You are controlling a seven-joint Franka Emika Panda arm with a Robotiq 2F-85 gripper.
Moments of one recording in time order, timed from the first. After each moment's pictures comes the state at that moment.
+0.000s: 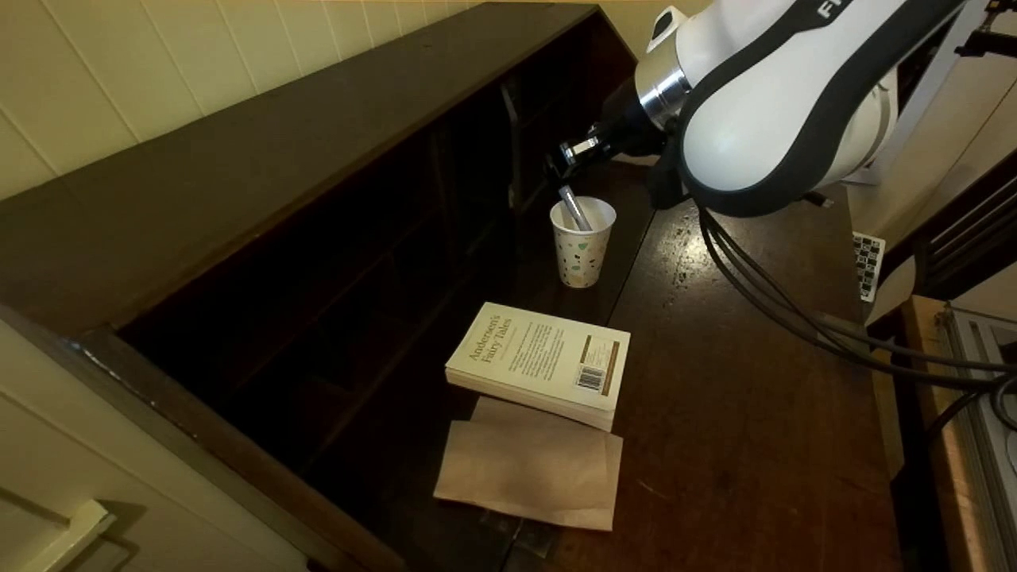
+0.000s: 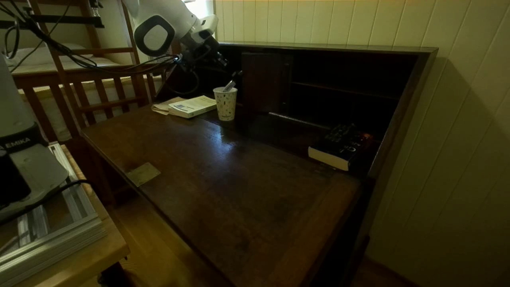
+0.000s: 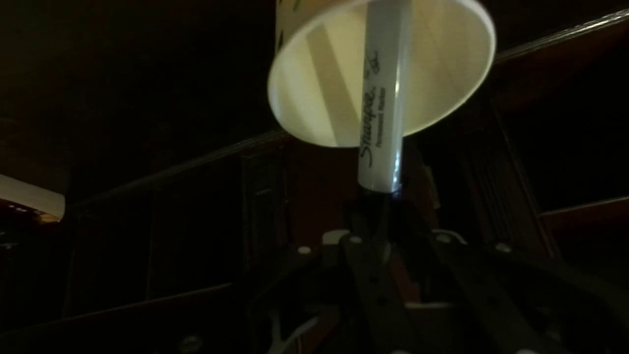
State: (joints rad) arm 0.10 0.17 -0.07 -2.55 0.50 3.56 -0.09
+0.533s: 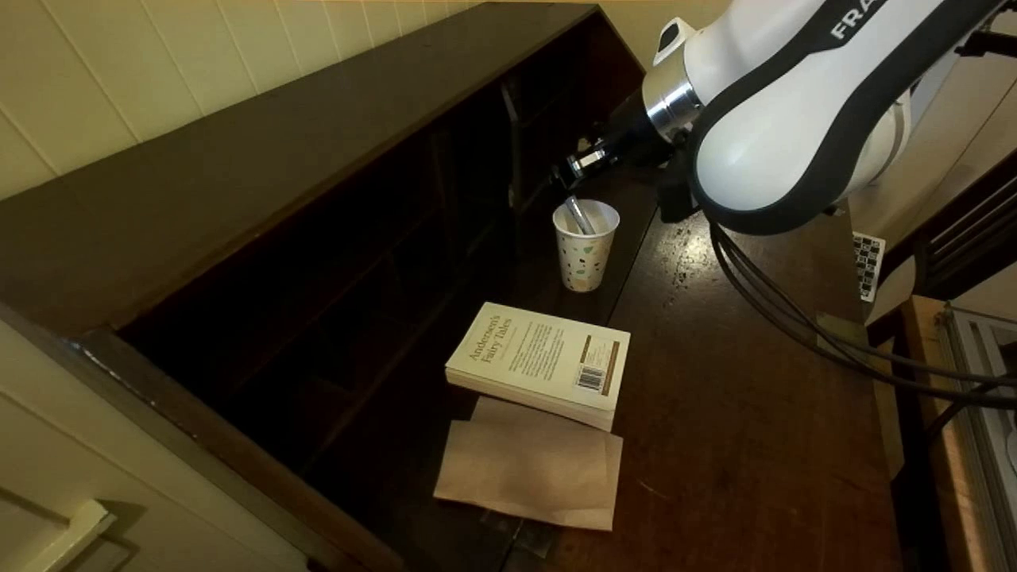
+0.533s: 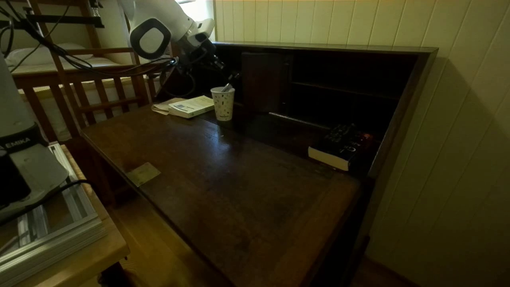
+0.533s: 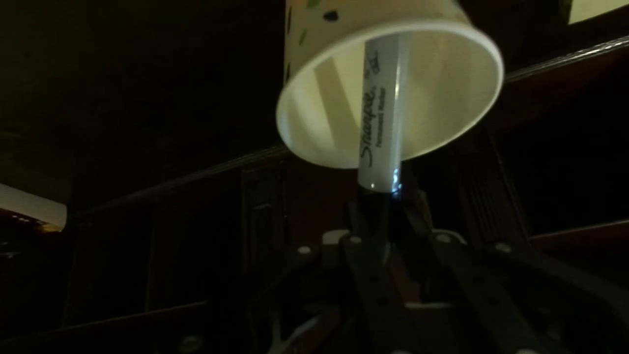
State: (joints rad) arm 0.10 0.17 -0.05 -2.58 0.50 3.58 -0.09
